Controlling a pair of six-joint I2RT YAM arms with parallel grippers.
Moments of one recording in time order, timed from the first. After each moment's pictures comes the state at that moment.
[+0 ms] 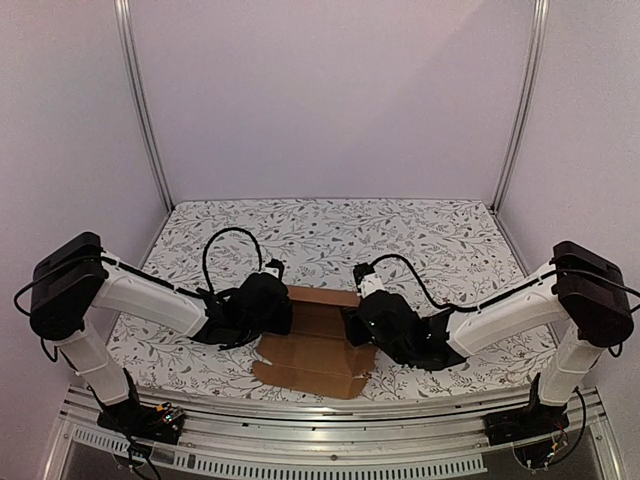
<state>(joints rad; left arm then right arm) -0.98 1.68 0.73 0.17 -0.48 -0.60 1.18 1.75 0.80 0.38 0.65 0.50</state>
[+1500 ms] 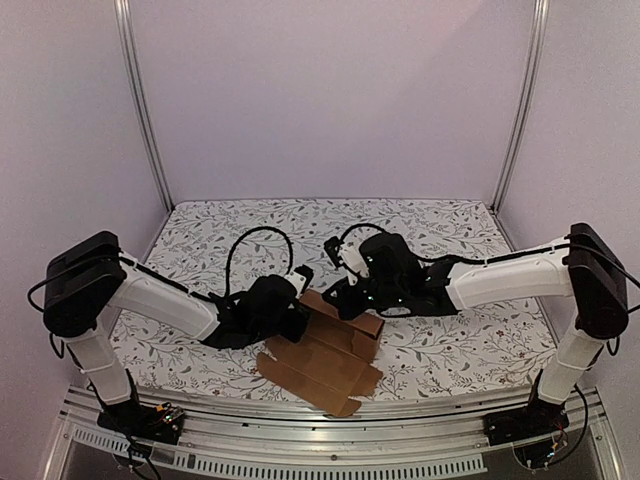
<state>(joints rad) -1.01 1.75 0.76 0.30 -0.40 -0.28 0.99 1.72 1.05 0.10 -0.05 0.35</state>
